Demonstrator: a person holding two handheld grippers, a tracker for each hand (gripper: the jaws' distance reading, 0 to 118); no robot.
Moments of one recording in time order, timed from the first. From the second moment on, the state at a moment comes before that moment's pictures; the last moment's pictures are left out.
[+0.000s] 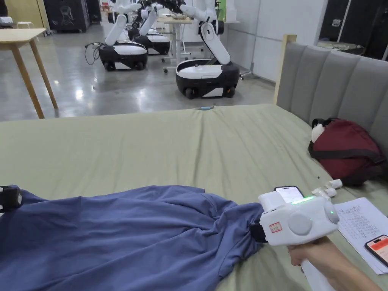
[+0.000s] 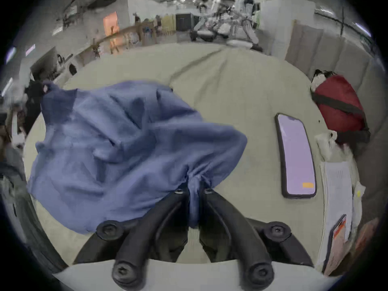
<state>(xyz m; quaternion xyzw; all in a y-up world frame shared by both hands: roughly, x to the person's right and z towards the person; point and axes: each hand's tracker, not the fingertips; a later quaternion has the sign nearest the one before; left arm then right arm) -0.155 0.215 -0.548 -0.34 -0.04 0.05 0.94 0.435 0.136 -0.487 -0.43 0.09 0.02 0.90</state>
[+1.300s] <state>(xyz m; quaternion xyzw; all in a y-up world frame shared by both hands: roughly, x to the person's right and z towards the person) -0.127 0.575 -0.613 -0.03 0.05 0.03 1.00 0.357 0.623 -0.627 -0.04 -0.02 0.03 1.00</state>
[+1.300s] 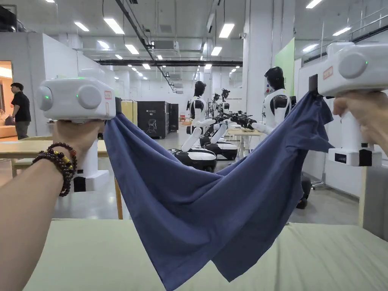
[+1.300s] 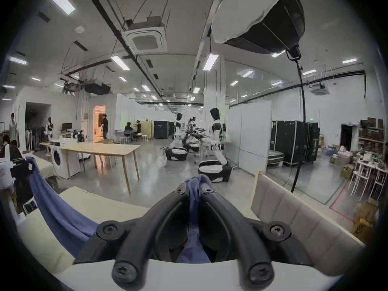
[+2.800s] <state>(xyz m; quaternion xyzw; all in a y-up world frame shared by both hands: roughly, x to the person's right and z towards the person) -0.209 0.108 -0.284 -0.35 -0.04 0.06 0.93 0.468 0.124 -0.343 -0.45 0.10 0.07 0.88</state>
